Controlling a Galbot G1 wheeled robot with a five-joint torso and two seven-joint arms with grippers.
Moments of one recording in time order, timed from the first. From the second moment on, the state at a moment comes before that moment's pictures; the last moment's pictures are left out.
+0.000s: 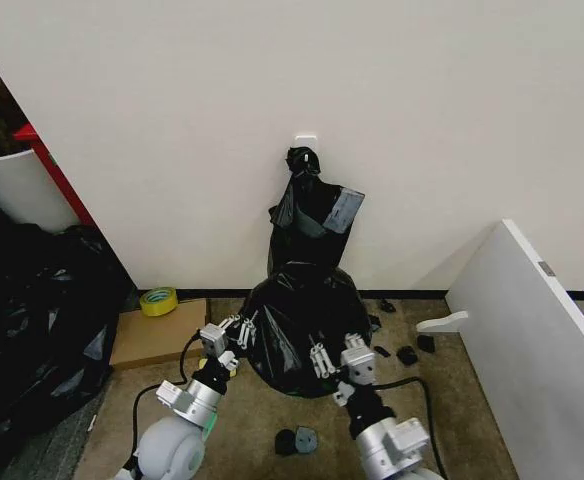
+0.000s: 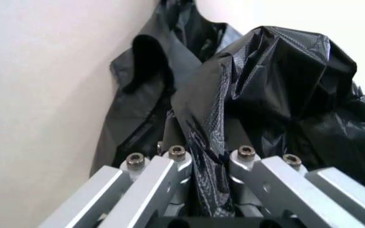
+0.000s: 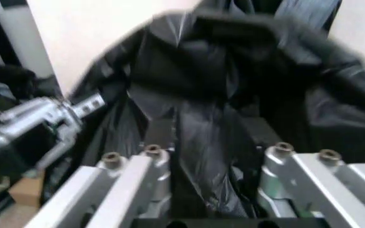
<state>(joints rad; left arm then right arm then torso) 1.37 -1.08 -0.17 -1.87 -0.53 -0.46 0.13 -1.41 1.01 -0.18 2.25 0.18 -0.05 0.50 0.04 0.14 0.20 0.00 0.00</state>
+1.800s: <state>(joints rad) 1.41 -1.07 -0.21 -1.84 -0.39 -0.59 0.33 -0.98 1.18 -0.35 1.81 0.32 -0.27 0.65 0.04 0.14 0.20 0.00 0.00</state>
